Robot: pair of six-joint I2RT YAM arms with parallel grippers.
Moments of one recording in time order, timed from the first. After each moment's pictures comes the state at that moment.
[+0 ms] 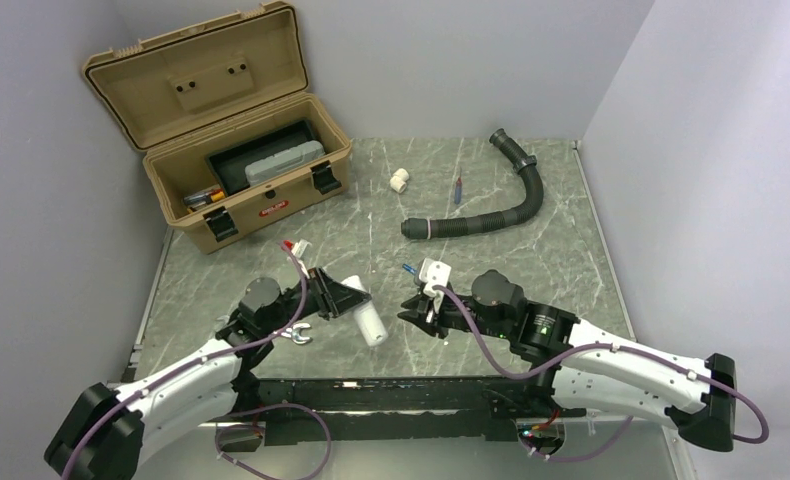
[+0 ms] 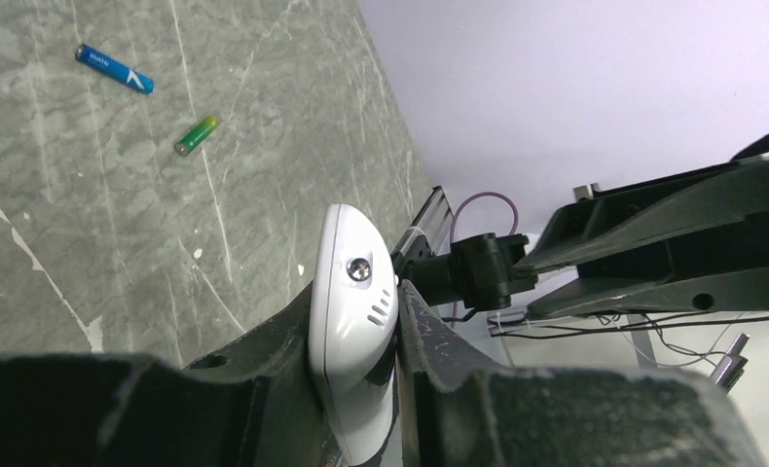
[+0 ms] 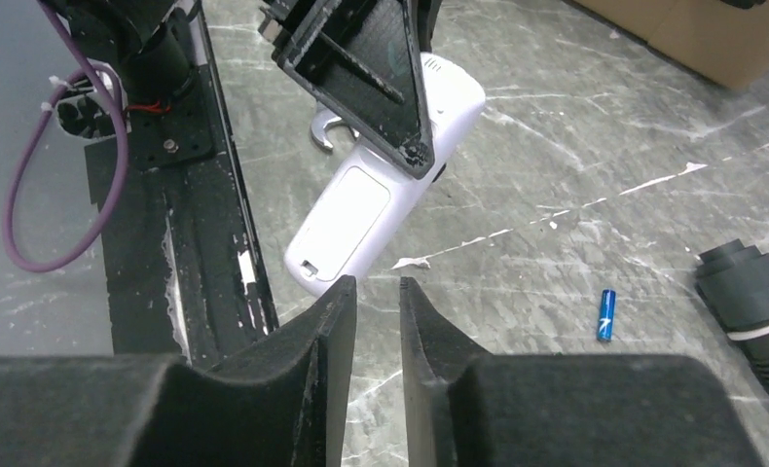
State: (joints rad) left arm -0.63 0.84 0.18 0.59 0.43 -1.02; right arm 1.11 0.78 0.64 -0.13 -0.12 -0.06
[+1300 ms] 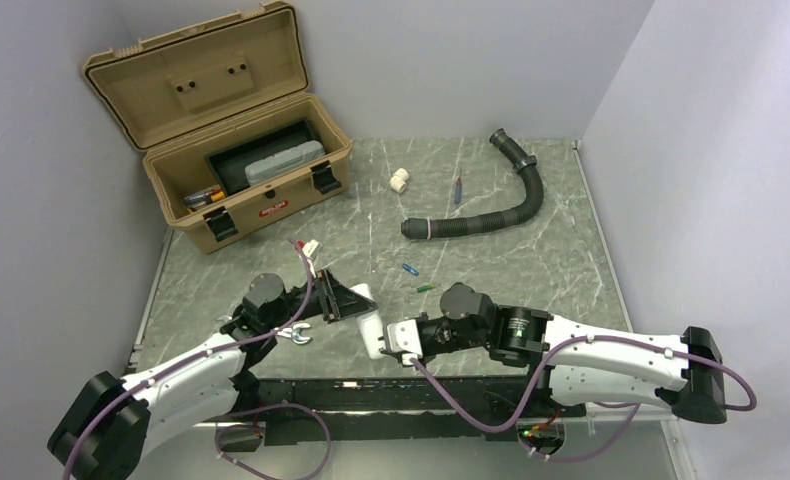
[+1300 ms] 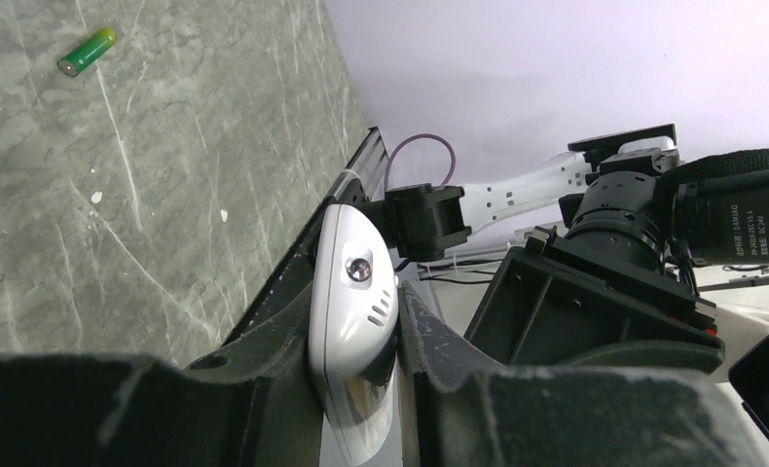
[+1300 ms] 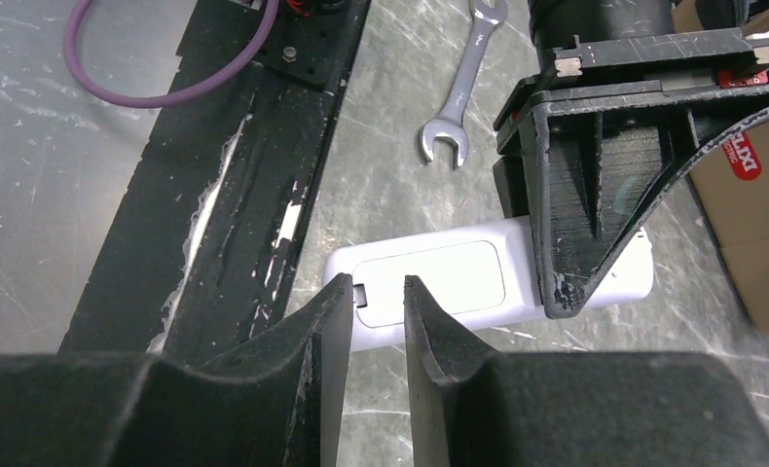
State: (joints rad) left arm -0.63 0.88 0.20 0.63 0.58 -1.17; right arm 1.25 0.93 0.67 -0.14 -0.35 -0.53
